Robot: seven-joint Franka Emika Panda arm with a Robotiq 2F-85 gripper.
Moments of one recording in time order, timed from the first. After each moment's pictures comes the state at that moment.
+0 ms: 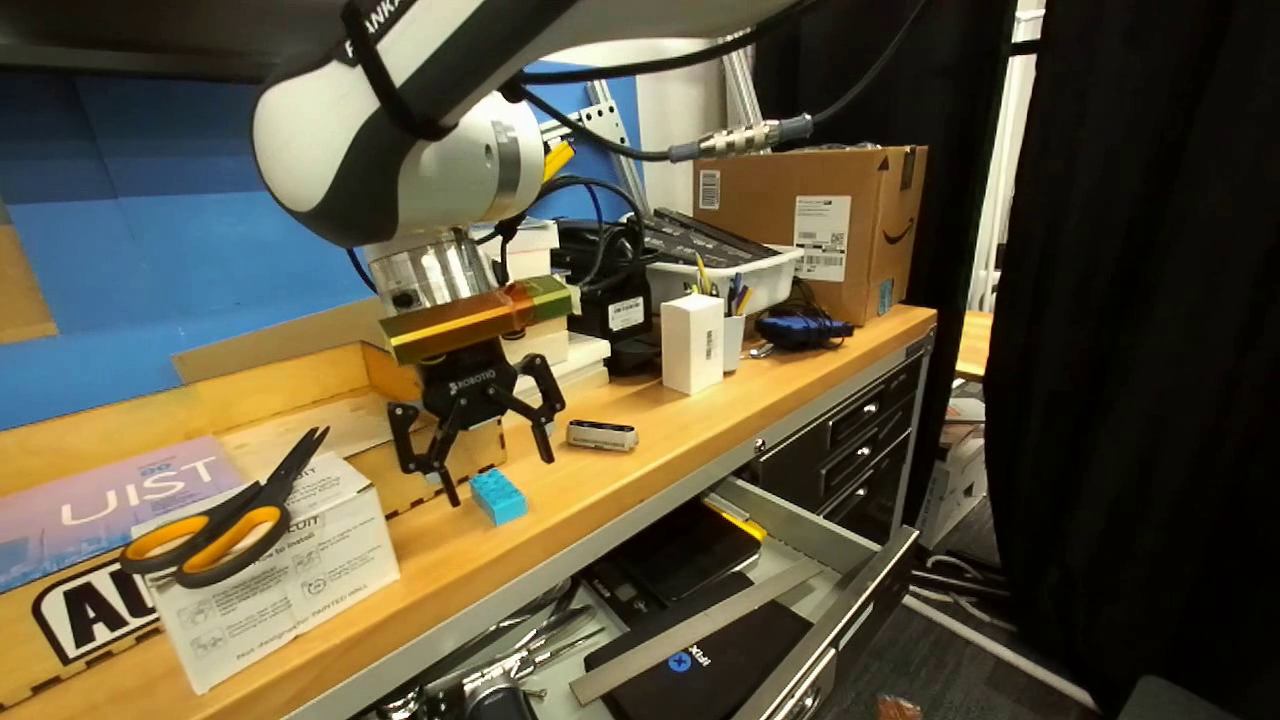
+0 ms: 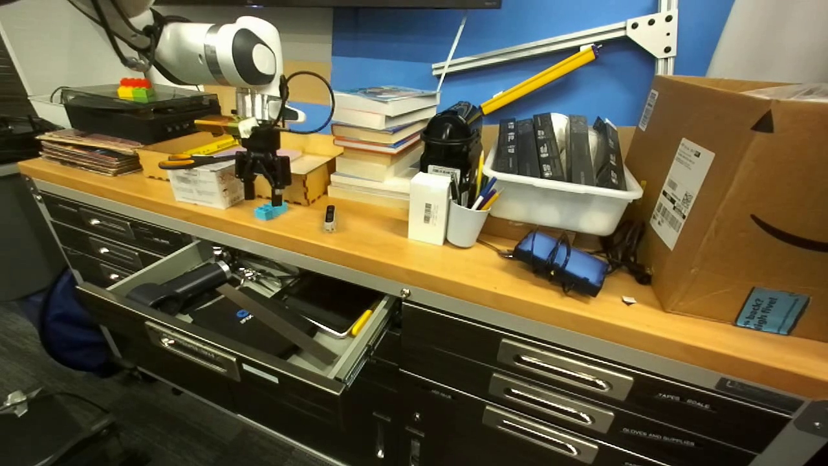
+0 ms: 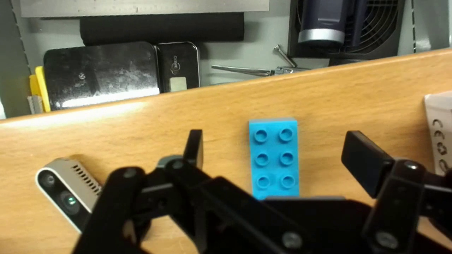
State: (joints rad) arm 0.27 0.53 0.14 -1.50 -0.11 1.79 0.44
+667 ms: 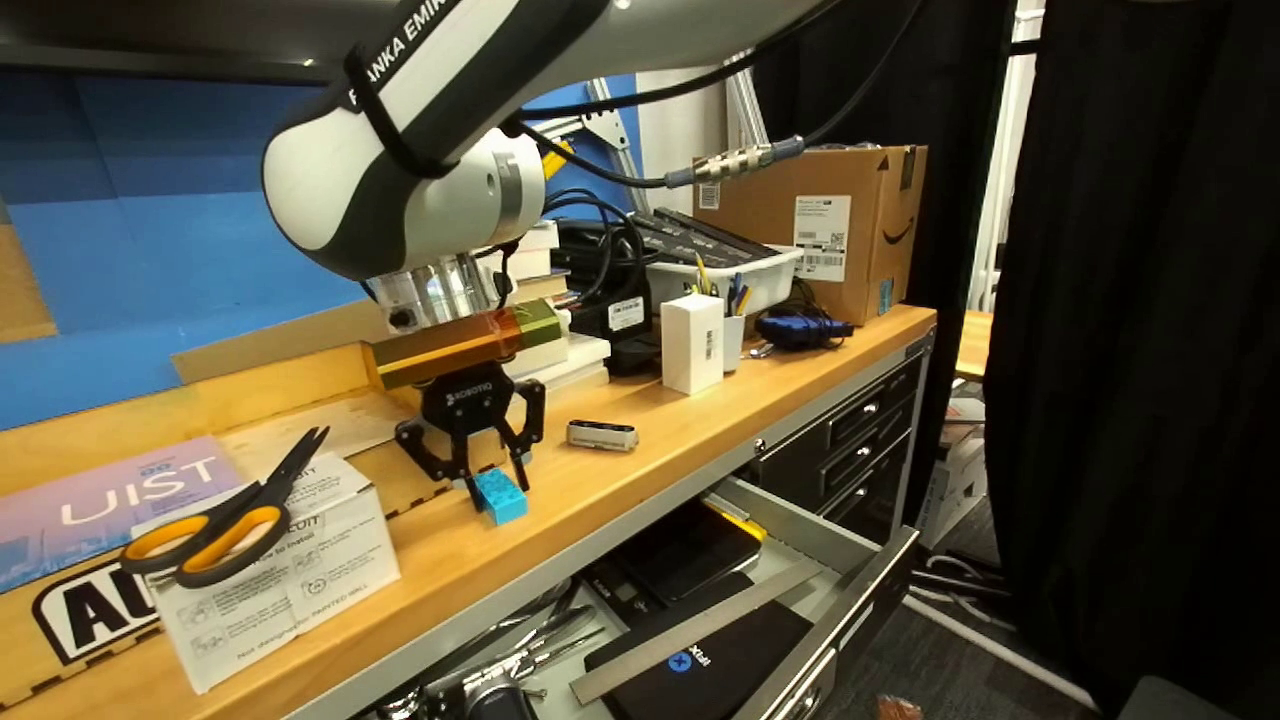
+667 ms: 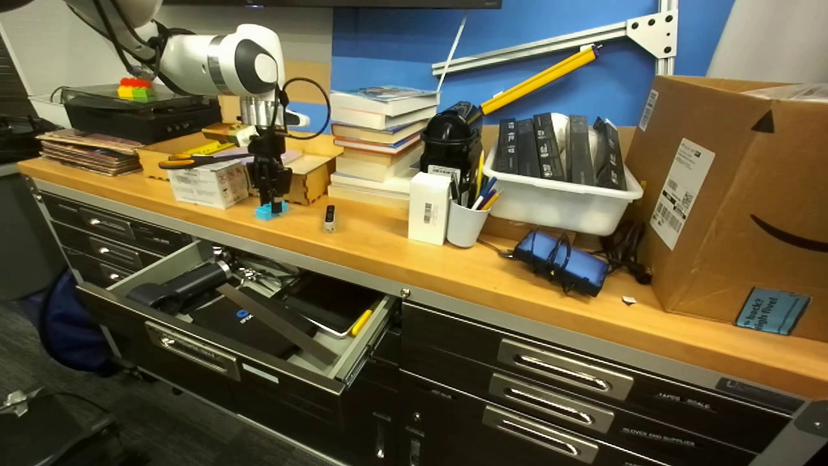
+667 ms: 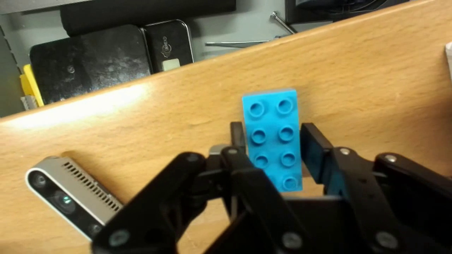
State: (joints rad) arm 0.31 0.55 0.09 -1.51 -0.11 1.87 0.54
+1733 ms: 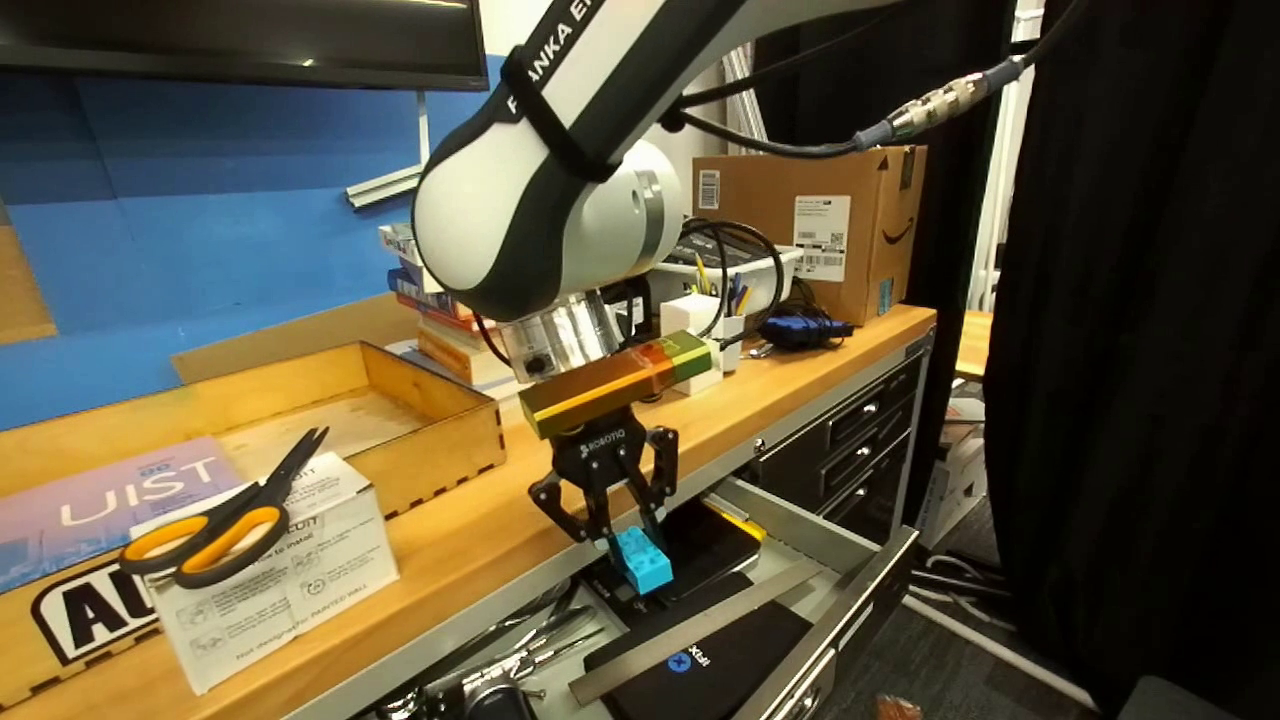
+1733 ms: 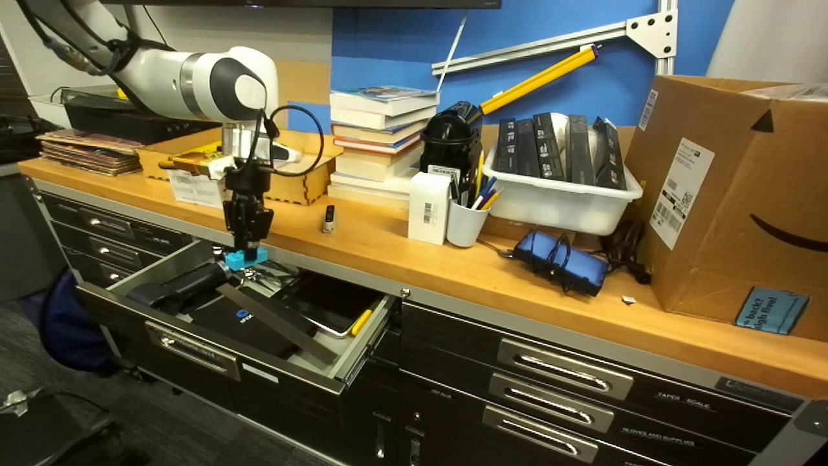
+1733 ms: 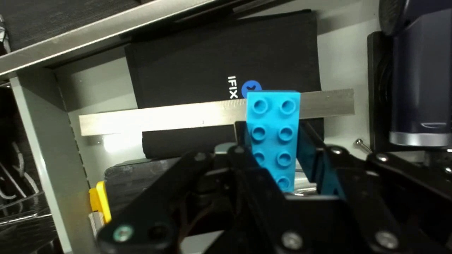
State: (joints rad) arm 0.24 0.29 0.09 -1.98 -0.07 1.93 0.48
